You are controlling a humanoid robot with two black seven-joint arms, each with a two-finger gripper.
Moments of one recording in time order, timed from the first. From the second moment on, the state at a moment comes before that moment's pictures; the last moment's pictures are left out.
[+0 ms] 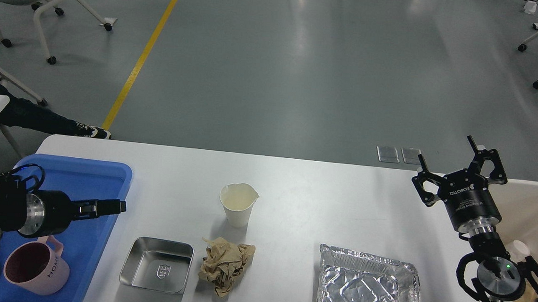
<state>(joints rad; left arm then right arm) -0.88 0.90 0.09 -1.38 1.05 -0.16 0.03 0.17 -0.24 1.44 1.18 -0.12 0.34 0.13</state>
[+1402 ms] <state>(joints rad) -0.85 0.69 0.29 -1.29 1.21 -0.15 0.03 0.17 -0.25 1.45 1.19 -0.12 0.34 0.13</state>
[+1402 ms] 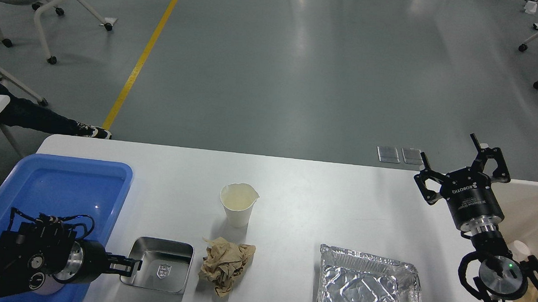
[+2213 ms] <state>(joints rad) -0.96 0.87 0.24 -1.44 1.21 -0.15 -0.01 0.17 -0.25 1.44 1.18 -0.12 0.34 0.13</state>
